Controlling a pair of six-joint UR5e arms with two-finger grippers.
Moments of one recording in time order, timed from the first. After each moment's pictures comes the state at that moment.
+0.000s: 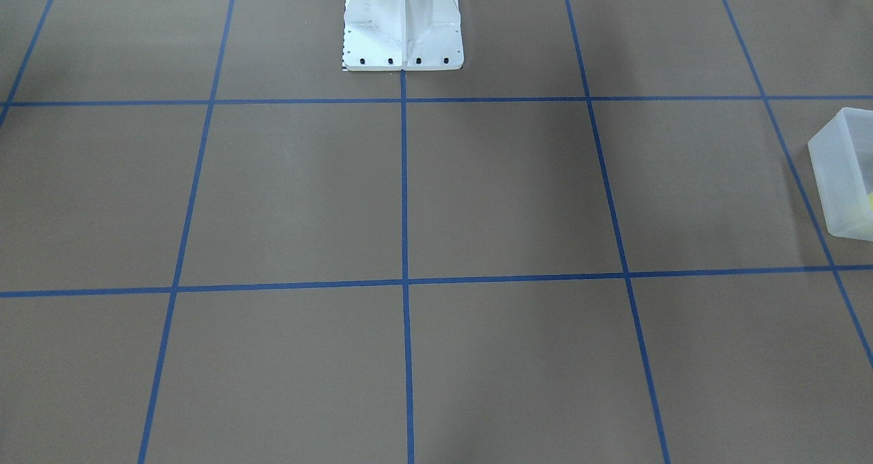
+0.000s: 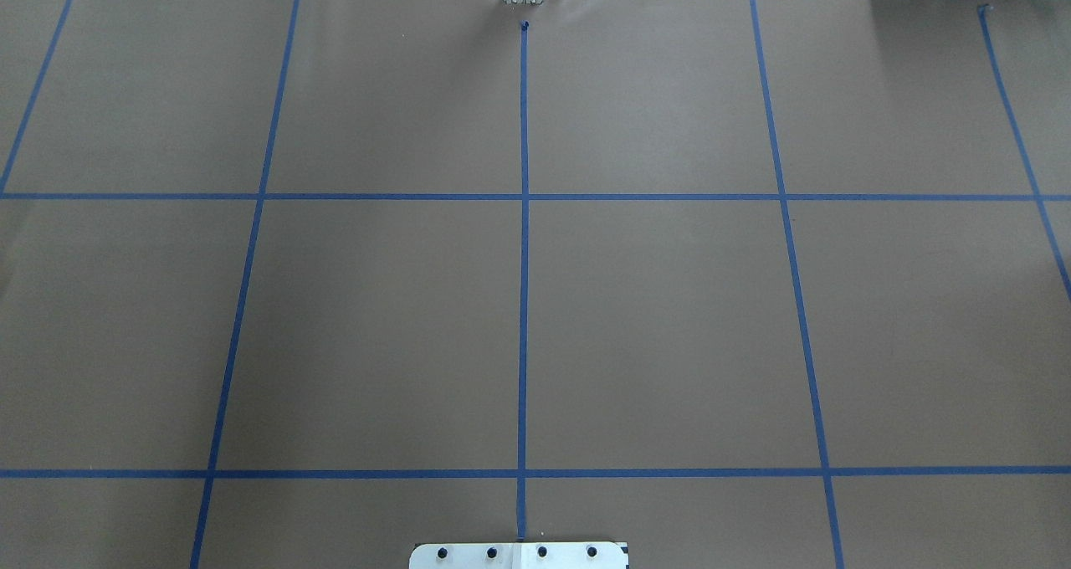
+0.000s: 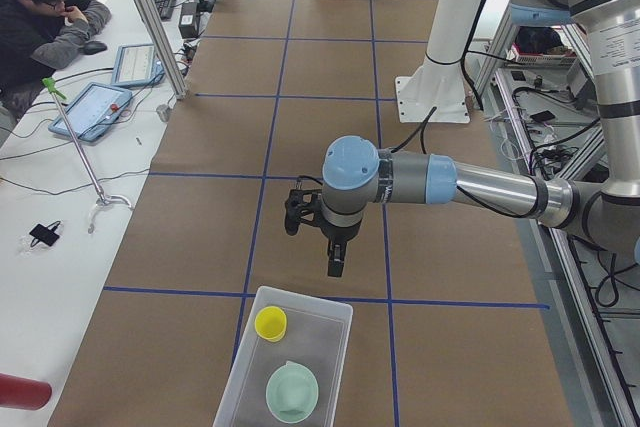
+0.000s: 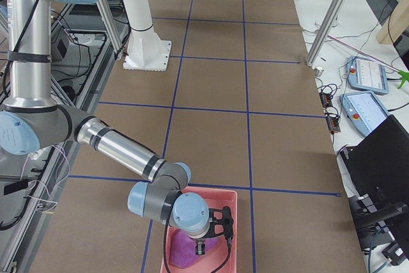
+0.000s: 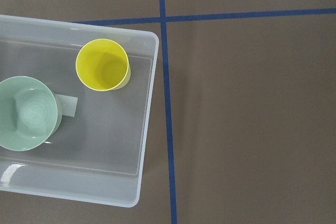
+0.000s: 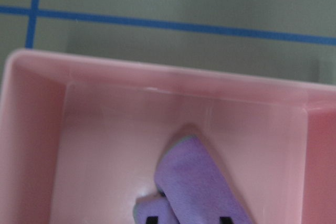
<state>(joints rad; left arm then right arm) -1.65 -1.26 -2.06 -1.40 -2.38 0.09 1.82 -1.67 1.36 -1.31 2.35 -0.26</state>
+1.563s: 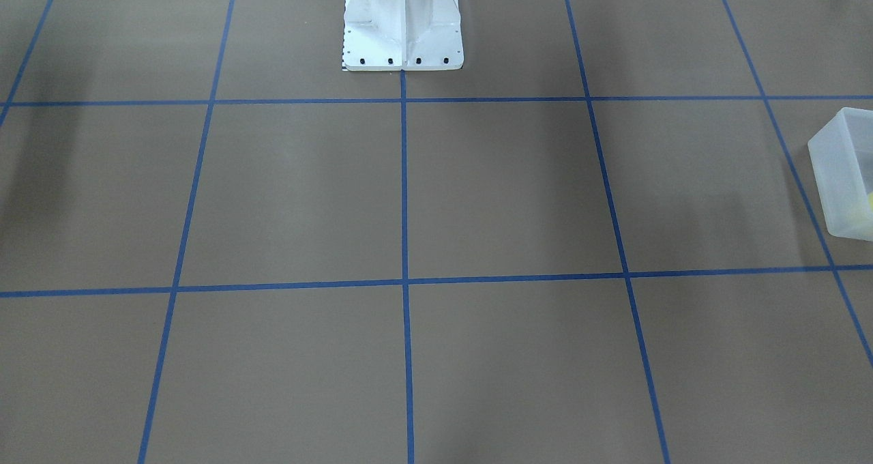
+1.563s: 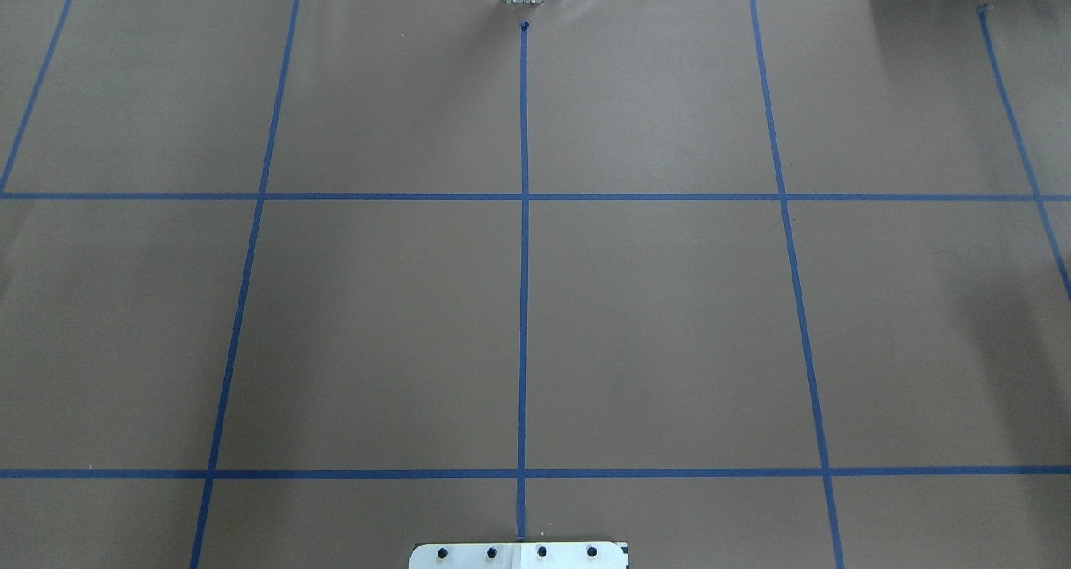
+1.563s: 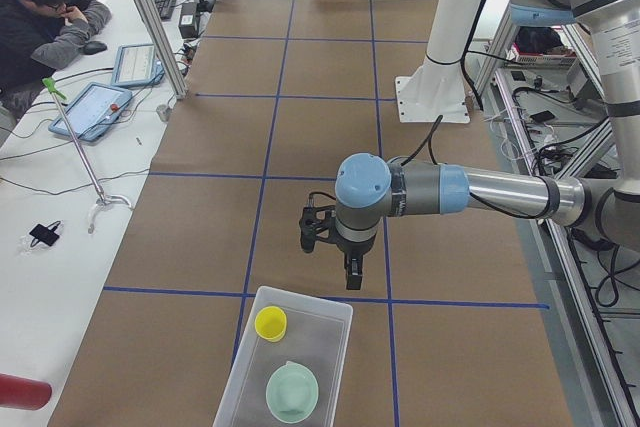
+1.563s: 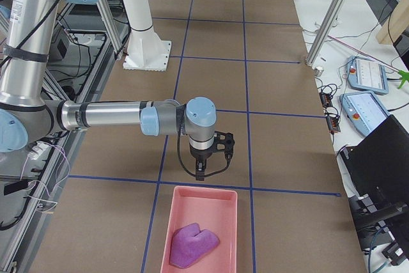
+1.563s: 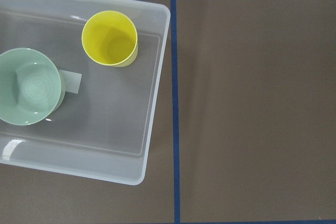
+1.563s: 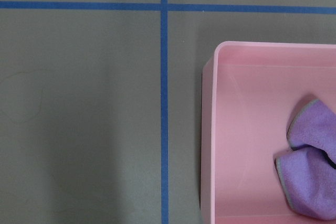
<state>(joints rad) -1.65 -1.20 -2.06 -1.39 -2.37 0.09 1.51 -1.85 1.91 -1.57 2.26 0.10</state>
